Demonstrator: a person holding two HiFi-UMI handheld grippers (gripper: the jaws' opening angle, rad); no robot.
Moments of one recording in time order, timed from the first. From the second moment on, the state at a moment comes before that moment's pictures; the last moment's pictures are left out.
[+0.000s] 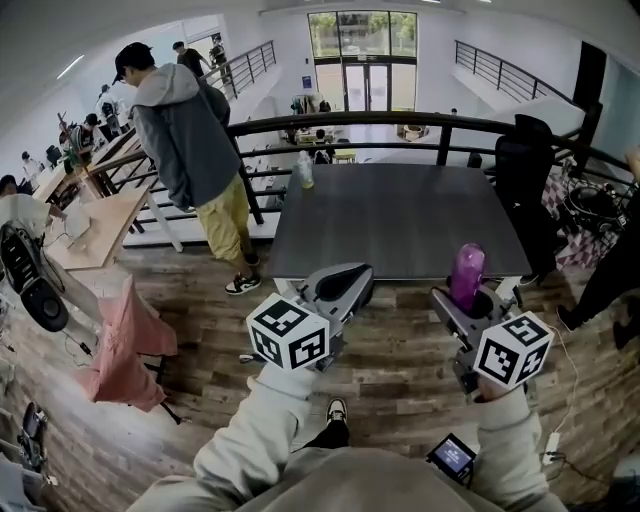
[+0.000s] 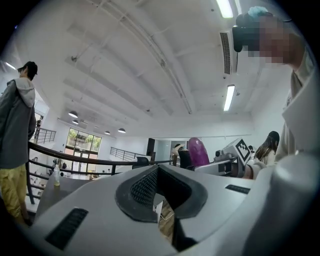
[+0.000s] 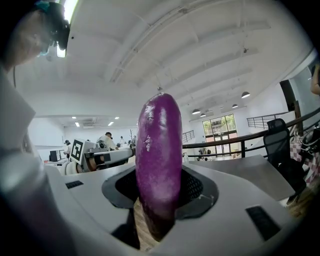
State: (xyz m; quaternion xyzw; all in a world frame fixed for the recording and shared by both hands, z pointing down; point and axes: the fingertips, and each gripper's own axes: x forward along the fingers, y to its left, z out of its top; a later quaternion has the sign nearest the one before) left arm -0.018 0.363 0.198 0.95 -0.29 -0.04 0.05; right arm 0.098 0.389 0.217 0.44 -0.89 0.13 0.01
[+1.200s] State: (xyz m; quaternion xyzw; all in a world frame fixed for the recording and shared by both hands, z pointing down) left arm -0.072 0.096 0.231 0.96 -0.27 -0.04 0.09; right arm 0.037 0.136 0.237 0.46 -0.87 0.17 0.05
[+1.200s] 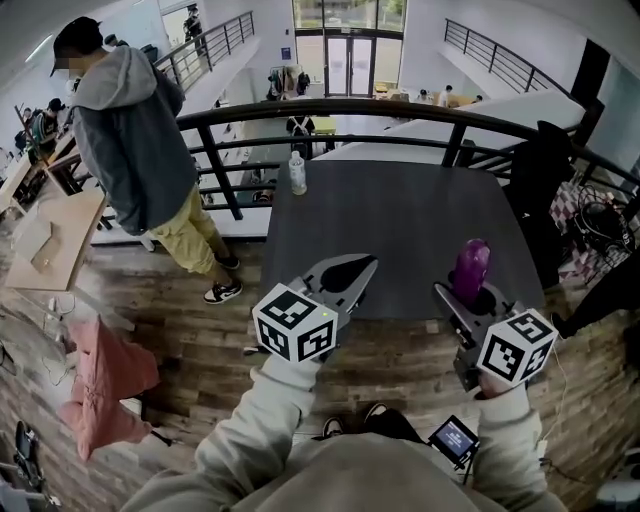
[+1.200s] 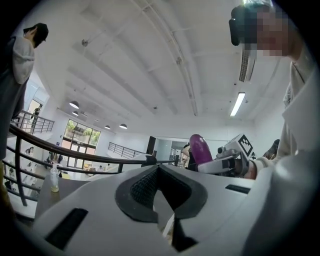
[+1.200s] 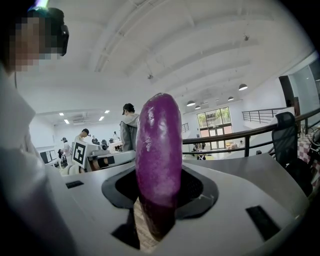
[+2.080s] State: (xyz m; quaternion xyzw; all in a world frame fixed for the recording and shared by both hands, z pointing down) left arm 0.030 -0.075 0.231 0.96 -0.28 -0.03 0.09; right arm 0.145 -0.050 0.242 0.46 -0.87 0.18 0.03
